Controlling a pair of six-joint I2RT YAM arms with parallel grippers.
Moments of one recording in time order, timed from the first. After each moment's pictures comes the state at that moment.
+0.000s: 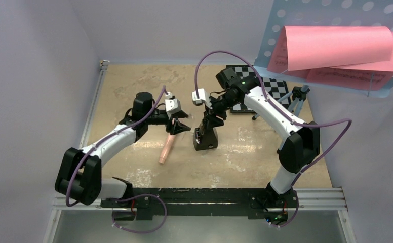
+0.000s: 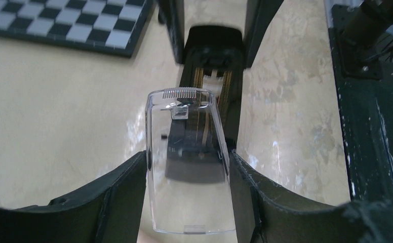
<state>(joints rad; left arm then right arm) -0.34 1.33 0.77 0.07 0.97 0.35 0.56 1.72 1.62 -1.08 -0.67 -0.93</state>
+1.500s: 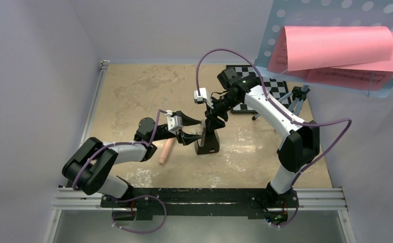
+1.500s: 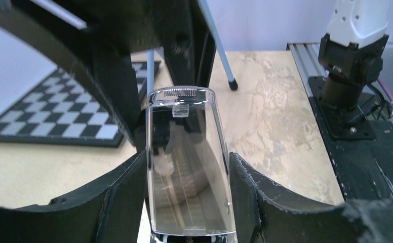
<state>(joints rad) -0.58 1.45 0.44 1.20 0.83 -0.04 0.55 1.73 1.62 -1.14 -0.73 -0.87</state>
